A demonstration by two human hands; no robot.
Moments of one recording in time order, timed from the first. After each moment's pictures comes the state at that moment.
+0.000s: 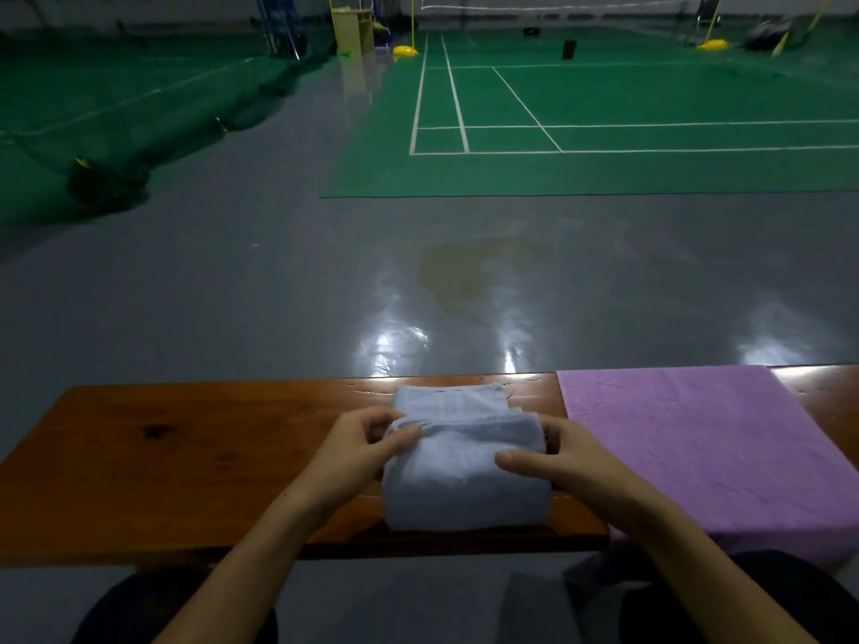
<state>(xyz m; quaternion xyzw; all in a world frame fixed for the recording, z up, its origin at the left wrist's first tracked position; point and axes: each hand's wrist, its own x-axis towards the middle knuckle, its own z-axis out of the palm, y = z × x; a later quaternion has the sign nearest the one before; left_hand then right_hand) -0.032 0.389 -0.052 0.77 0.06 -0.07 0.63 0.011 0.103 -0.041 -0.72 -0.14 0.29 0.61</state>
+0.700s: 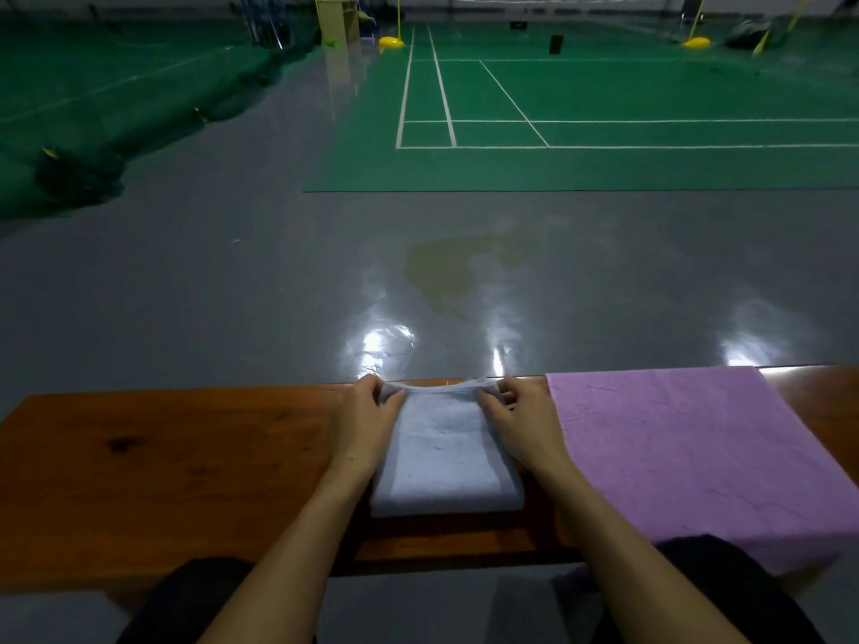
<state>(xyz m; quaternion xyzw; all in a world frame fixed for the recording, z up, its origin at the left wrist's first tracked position) 0.059 0.376 -0.116 0.90 0.17 0.14 0.37 0.093 0.148 -0.111 -0.90 -0.02 -0.04 0.43</state>
